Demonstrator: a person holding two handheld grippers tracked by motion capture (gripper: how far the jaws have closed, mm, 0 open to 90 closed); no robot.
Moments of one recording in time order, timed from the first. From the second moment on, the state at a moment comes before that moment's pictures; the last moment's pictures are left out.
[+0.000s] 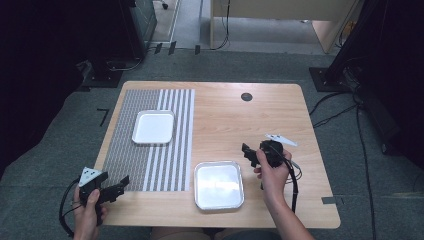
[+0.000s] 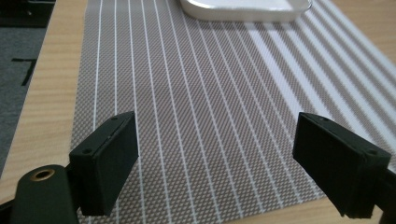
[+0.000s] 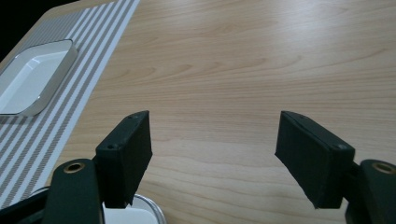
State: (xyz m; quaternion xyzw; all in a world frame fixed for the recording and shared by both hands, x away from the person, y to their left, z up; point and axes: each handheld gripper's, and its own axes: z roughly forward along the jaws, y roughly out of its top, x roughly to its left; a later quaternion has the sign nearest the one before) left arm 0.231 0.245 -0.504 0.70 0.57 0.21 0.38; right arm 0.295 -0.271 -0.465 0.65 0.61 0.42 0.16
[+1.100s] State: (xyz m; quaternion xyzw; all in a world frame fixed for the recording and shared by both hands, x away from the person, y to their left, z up) left arm 0.221 0.250 -0.521 0.72 0.56 0.25 0.33; right arm 0.239 -0.387 -0.484 0.68 0.57 0.41 0.19
